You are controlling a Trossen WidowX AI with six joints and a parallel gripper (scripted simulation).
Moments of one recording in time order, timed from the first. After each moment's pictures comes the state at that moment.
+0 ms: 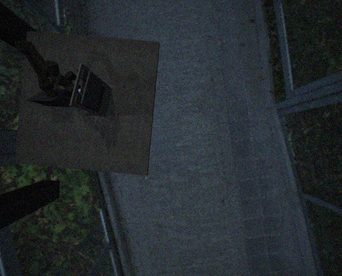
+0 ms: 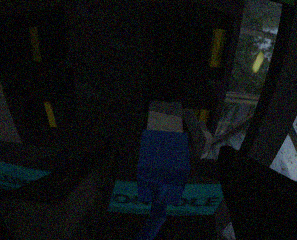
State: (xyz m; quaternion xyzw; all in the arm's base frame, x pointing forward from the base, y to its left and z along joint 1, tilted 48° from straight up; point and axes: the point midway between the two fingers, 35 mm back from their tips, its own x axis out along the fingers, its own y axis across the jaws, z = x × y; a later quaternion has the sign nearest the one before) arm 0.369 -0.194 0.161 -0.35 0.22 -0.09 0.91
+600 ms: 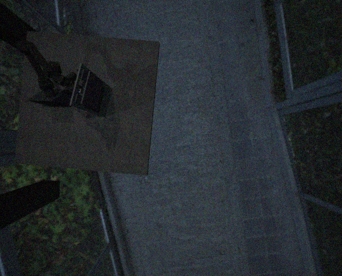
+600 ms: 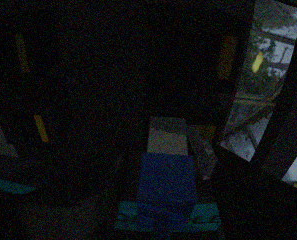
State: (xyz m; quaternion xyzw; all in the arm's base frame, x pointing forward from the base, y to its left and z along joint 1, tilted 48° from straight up) arm 0.382 -0.196 0.158 -0.35 0.22 -0.09 0.91
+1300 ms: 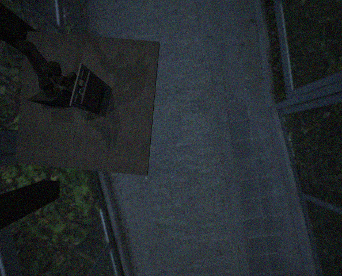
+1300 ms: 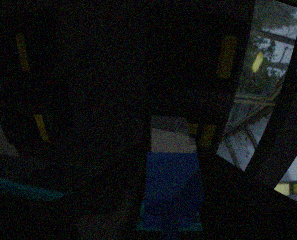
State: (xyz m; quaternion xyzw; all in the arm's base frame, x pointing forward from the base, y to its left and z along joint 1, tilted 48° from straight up) arm 0.382 -0.196 0.158 -0.35 0.22 -0.09 0.91
